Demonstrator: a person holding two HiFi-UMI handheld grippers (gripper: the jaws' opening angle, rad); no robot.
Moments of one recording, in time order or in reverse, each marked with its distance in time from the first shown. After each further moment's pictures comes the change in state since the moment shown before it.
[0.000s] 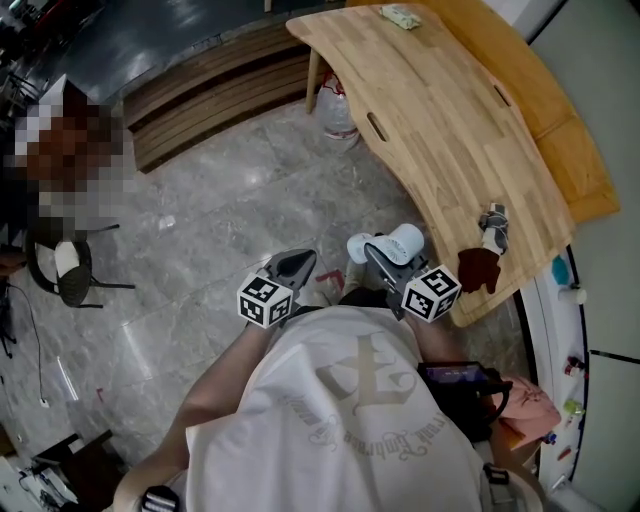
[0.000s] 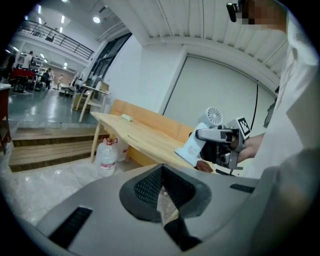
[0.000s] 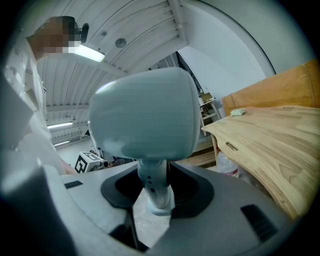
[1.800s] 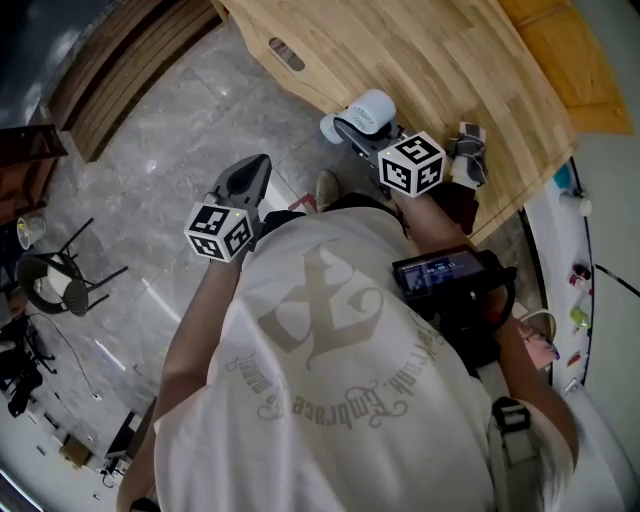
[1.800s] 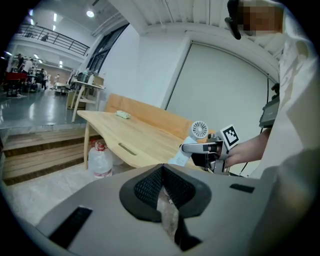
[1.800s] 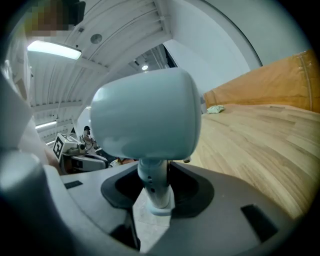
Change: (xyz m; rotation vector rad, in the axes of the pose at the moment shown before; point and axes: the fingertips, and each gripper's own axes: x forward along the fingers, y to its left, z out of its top) left arm 0.196 0.032 0.083 0.018 0.067 0.029; right arm 0.020 -0.263 0.031 0.042 0.078 -0.112
